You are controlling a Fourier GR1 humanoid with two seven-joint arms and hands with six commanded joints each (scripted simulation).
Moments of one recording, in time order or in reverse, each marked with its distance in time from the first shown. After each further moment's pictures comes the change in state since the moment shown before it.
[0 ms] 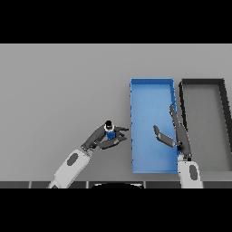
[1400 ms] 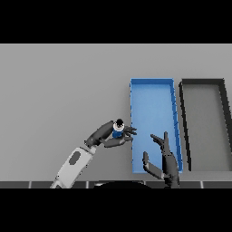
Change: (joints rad) left arm -0.044 -0.078 0.041 -0.126 -0.059 -0.134 0.157; right arm 0.547 0.247 0.321 -0.533 0.164 -0.035 0.105
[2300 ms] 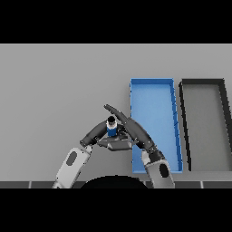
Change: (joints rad) left arm 0.004 -0.043 0.058 0.036 -0.030 -0.092 -0.019; right arm -0.789 0.044 -0.005 0.113 -0.006 0.285 0.565
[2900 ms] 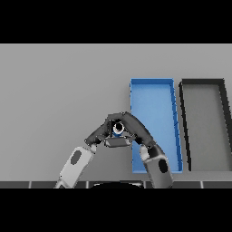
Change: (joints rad) left arm 0.012 -0.024 0.018 -0.039 -0.045 -0.019 0.065; right arm -0.154 0.043 -0.038 0.091 -0.063 0.048 0.012
